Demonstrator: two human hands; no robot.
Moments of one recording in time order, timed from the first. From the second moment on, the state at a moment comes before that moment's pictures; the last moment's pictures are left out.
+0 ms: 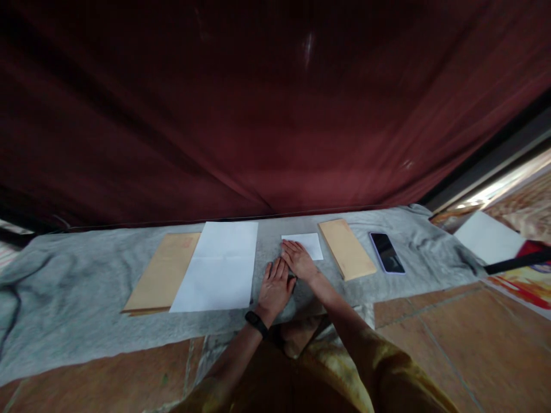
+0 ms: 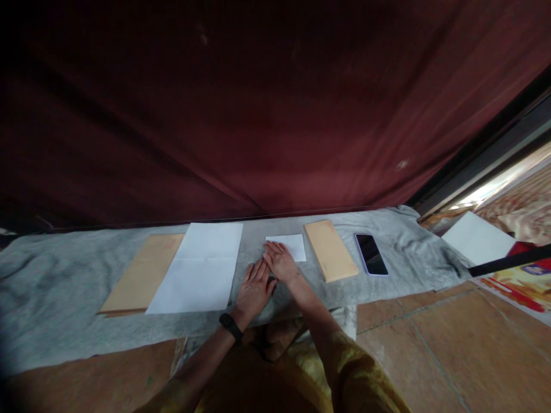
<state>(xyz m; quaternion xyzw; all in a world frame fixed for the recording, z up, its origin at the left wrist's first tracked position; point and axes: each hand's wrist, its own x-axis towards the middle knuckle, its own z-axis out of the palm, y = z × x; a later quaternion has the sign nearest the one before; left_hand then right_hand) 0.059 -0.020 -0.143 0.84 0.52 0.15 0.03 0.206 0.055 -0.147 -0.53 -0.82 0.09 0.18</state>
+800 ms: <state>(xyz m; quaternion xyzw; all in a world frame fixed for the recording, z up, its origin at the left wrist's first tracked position) 0.058 -0.020 -0.145 0.84 0.52 0.15 0.03 0.253 0.040 -0.162 -0.68 -0.71 0.01 0.17</state>
